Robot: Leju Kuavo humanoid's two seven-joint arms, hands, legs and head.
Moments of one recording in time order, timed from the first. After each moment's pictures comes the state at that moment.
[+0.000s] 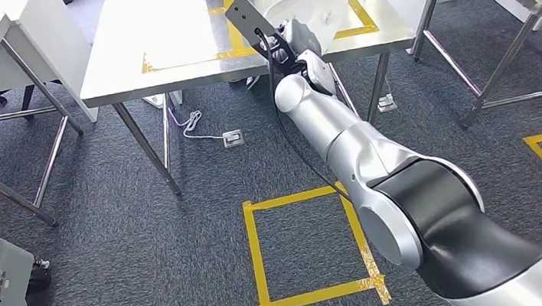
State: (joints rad) left arm -0.19 -0.12 0.21 -0.20 -0.49 -0.37 -0.13; right arm -1.15 0.19 0.31 -0.33 0.86 -0.38 0.06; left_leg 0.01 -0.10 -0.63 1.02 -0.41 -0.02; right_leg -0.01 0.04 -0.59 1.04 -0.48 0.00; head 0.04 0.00
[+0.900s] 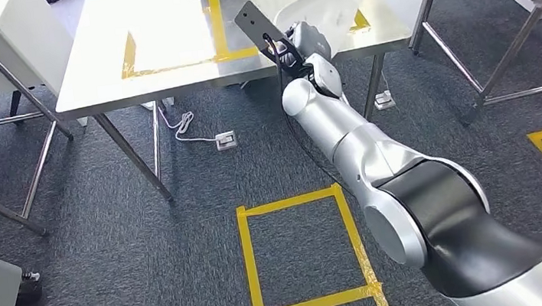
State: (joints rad) left arm -0.19 -0.12 0.21 -0.21 -0.50 -0.37 -0.15; right arm -1.14 0.17 0.31 -0.31 0.90 -0.40 0.06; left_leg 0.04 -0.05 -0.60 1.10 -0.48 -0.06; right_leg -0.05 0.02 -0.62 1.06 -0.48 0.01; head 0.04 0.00
